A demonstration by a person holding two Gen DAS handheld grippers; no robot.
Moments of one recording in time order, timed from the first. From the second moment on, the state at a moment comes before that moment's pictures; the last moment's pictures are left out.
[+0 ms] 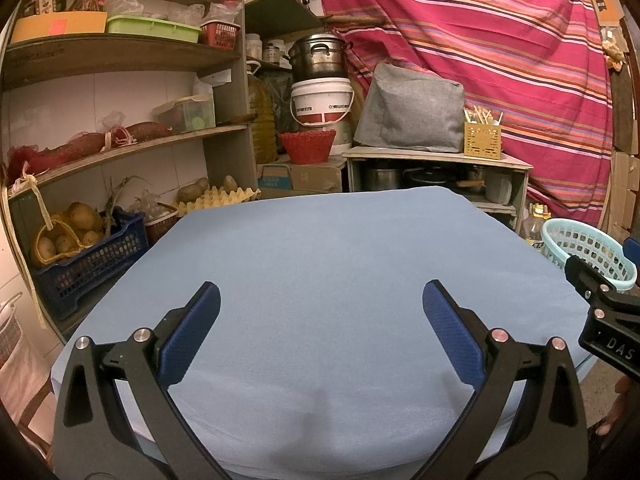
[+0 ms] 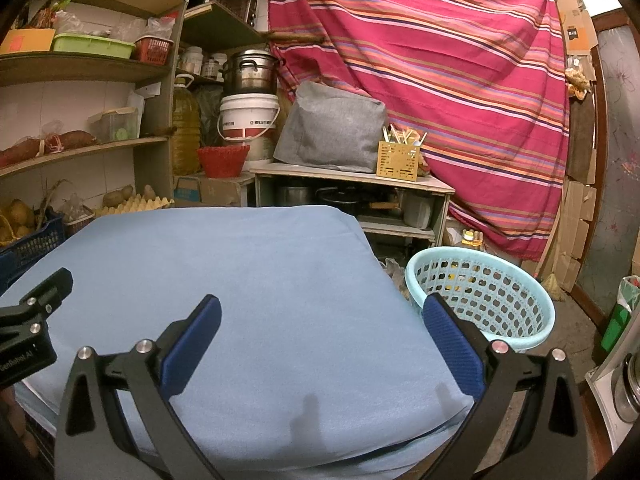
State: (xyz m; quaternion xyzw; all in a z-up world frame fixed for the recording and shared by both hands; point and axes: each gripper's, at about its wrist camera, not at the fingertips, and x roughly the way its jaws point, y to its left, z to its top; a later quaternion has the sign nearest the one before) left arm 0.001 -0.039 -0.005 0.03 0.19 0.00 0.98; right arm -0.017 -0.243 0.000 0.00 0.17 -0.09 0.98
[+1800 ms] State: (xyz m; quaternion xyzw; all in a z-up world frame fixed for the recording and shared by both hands) left arm 0.001 -0.036 -0.005 0.04 0.19 -0.01 0.98; right arm -0.017 -0.245 0.002 -0.01 0.17 -0.09 0.98
